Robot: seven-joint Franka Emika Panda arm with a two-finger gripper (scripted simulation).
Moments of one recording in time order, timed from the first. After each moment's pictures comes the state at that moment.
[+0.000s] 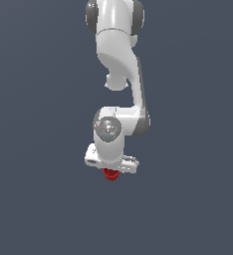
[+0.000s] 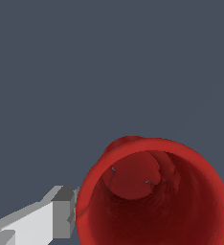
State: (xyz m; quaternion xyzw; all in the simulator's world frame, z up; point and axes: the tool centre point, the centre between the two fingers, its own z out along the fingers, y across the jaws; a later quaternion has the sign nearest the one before) arm 0.097 -0.021 0.062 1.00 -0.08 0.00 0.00
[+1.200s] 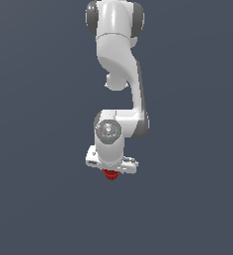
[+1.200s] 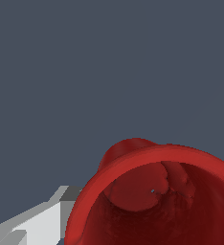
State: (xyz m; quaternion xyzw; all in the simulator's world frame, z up) arm 0.095 -0.020 0.049 1.00 -0.09 0.00 0.00
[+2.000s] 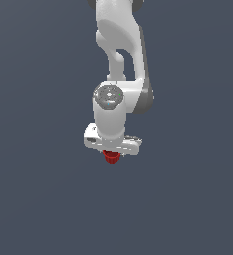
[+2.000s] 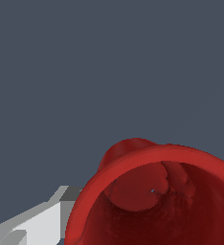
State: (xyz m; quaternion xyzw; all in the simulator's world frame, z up) arm 0.057 -0.017 0.133 1.00 -0.09 0.00 0.00
